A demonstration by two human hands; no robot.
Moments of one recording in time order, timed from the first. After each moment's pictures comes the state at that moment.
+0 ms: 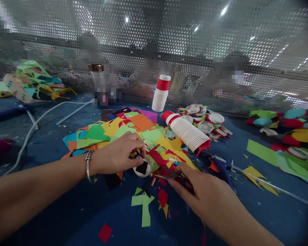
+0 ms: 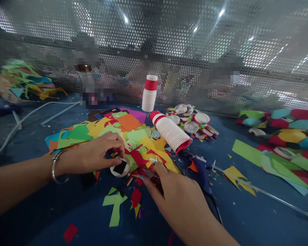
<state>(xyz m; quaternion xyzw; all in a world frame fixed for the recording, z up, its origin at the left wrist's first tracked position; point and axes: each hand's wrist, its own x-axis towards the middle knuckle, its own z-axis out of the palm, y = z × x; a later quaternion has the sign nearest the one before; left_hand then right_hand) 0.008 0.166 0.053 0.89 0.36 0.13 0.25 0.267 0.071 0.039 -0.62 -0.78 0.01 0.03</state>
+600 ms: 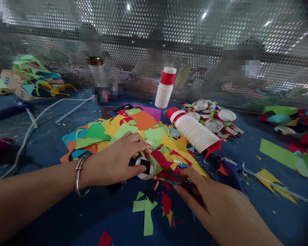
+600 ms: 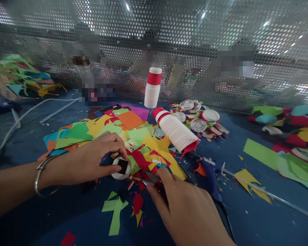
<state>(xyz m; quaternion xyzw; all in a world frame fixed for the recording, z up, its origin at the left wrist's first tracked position) 0.007 0.159 0.052 0.88 0.37 0.14 0.25 0.275 0.065 0.031 -0.59 -0.81 -0.02 0.07</state>
